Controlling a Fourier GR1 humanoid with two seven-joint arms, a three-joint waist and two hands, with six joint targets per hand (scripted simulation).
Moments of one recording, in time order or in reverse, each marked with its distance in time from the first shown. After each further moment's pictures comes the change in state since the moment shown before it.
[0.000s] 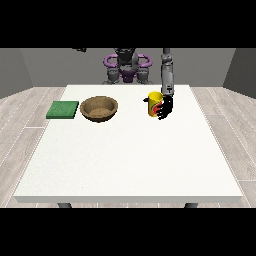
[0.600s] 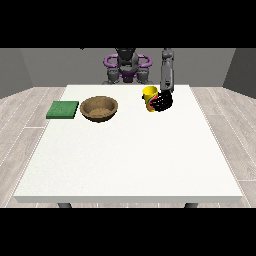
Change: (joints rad) left arm -0.020 -0.002 -0.086 0.038 -0.164 0.256 0.002; right arm 0.038 -0.061 -0.136 0.069 -0.128 0.067 0.037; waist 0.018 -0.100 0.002
